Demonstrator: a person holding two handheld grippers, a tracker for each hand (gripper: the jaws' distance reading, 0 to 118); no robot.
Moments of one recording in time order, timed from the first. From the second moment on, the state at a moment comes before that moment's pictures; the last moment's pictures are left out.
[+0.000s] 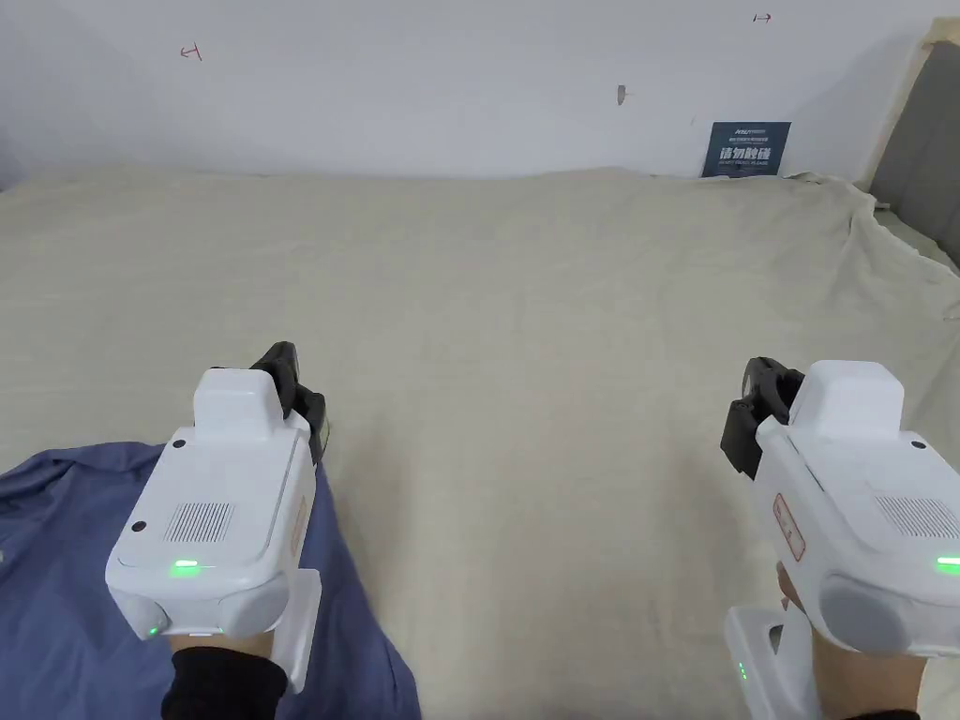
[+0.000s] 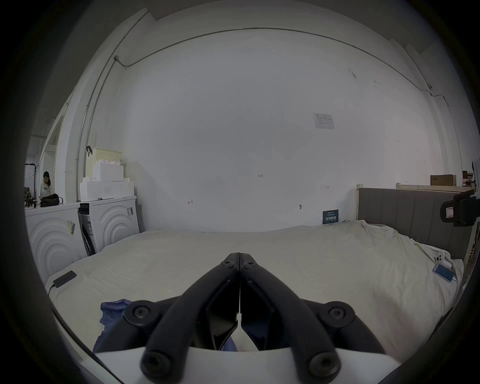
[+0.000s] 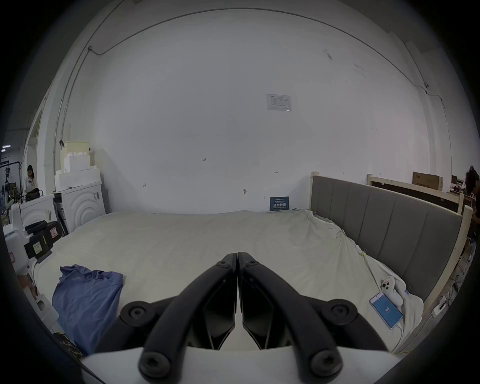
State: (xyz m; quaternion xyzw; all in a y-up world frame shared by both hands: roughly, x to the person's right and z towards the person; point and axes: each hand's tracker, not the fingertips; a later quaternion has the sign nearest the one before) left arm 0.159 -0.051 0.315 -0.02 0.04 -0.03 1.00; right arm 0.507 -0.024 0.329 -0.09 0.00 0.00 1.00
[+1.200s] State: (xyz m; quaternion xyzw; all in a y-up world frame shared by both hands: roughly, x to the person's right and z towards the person) left arm 0.029 -0.041 0.386 -0.02 0.21 -0.02 0.98; right arm 0.356 -0.017 0.297 -0.08 0.18 0.02 0.98
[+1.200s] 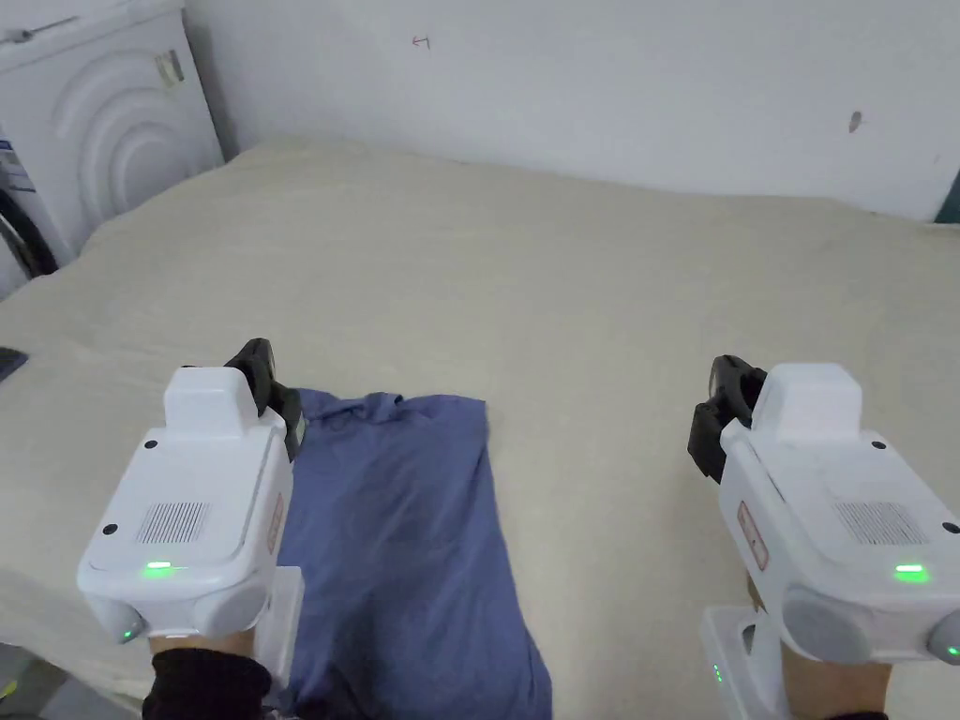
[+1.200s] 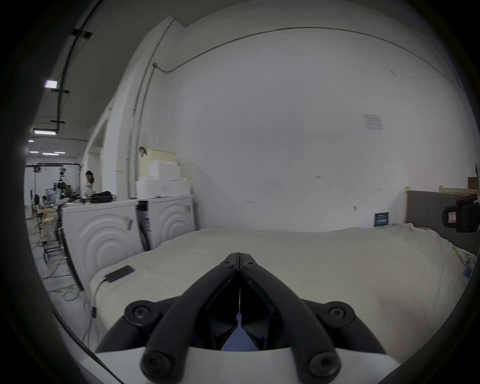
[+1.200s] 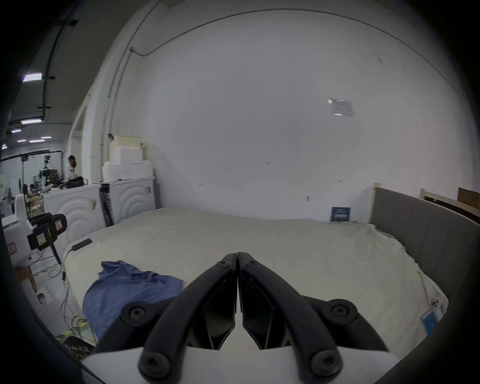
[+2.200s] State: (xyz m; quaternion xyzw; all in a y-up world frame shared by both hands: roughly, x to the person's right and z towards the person) left arm -0.042 -0.077 0.386 -0.20 0.21 0.04 0.96; right arm 0.296 -0.041 0.287 -0.11 0.25 0.02 0.96
